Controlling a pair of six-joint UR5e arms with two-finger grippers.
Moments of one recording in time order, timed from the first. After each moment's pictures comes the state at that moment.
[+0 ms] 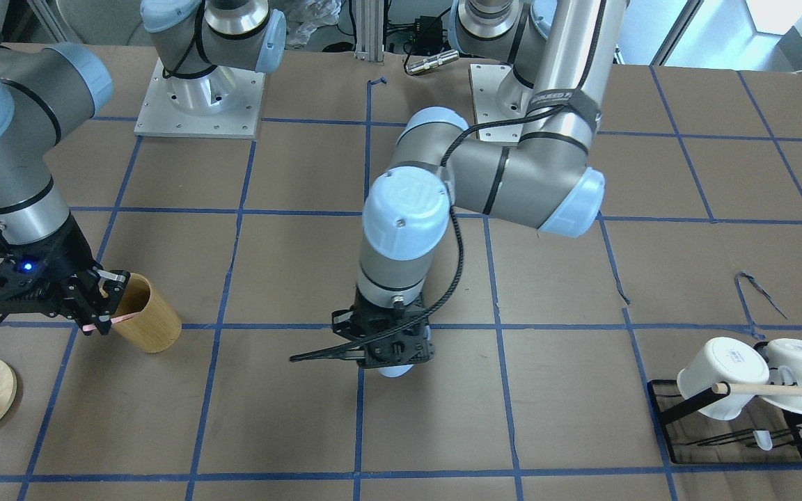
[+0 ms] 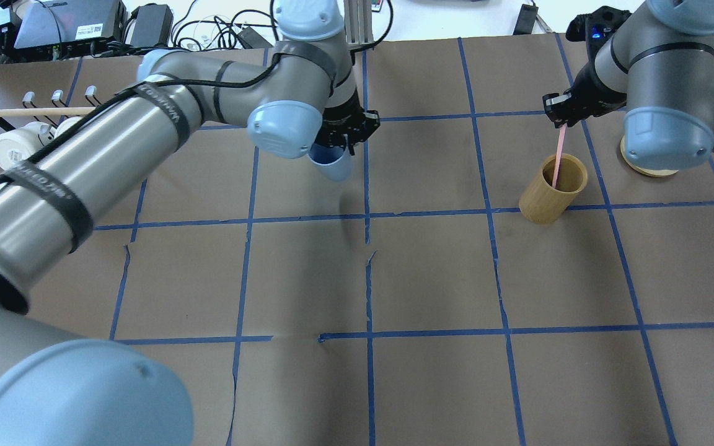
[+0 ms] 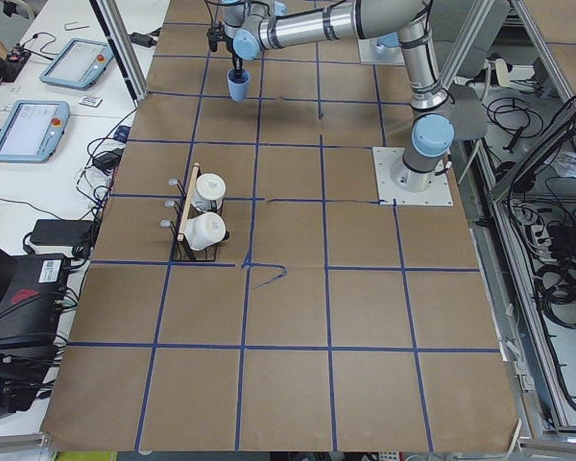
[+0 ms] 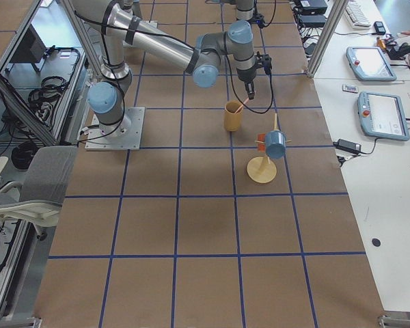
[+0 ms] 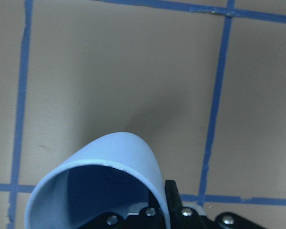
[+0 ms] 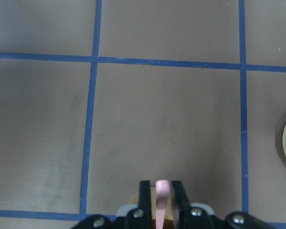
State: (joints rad) left arm -1.91 -2.14 -1.38 -1.11 1.53 -0.48; right arm 1.38 -1.38 1.80 -2.28 -1.51 -0.24
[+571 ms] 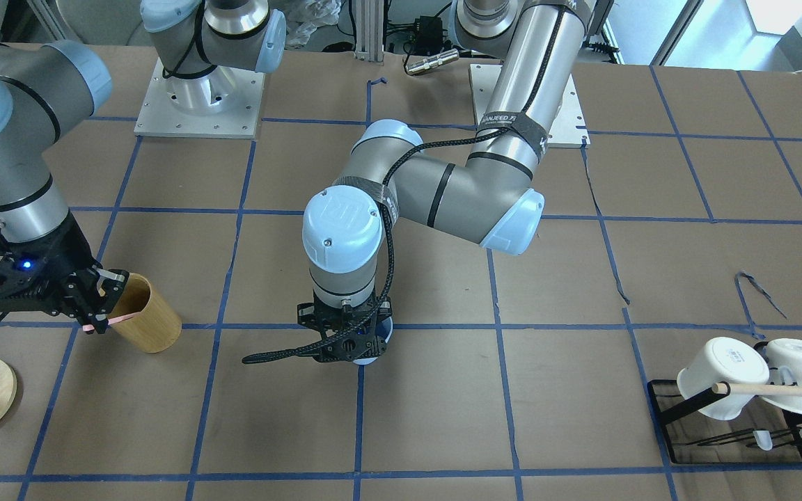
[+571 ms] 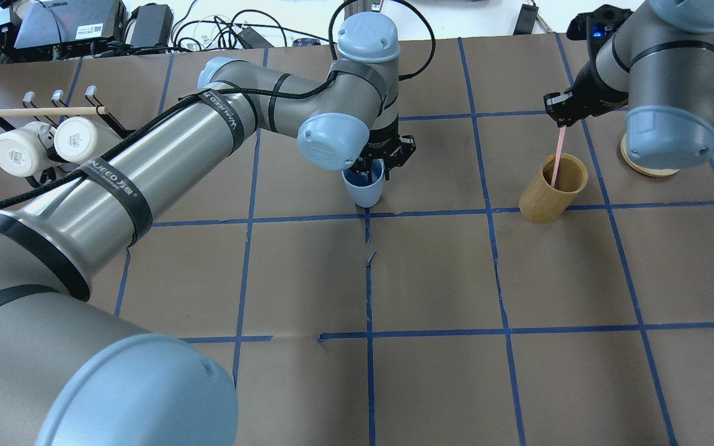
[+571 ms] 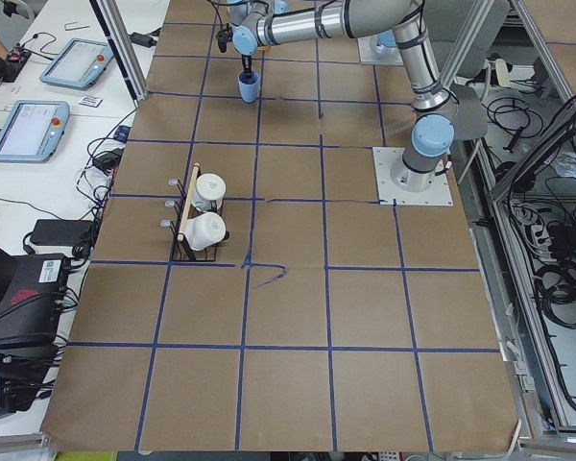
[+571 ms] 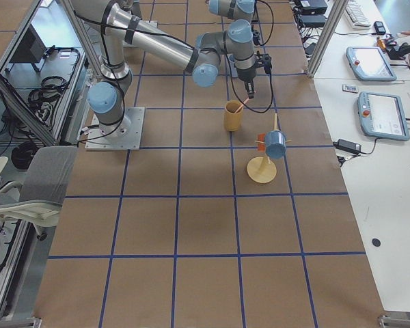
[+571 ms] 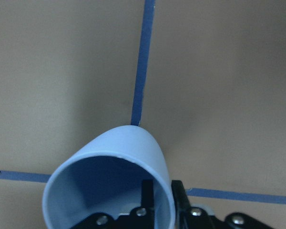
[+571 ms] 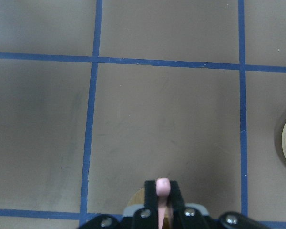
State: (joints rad) left arm -1.97 -2.18 -1.36 -1.19 1.53 -0.52; right arm 1.38 -1.38 1.80 -2.27 -1.51 -0.24
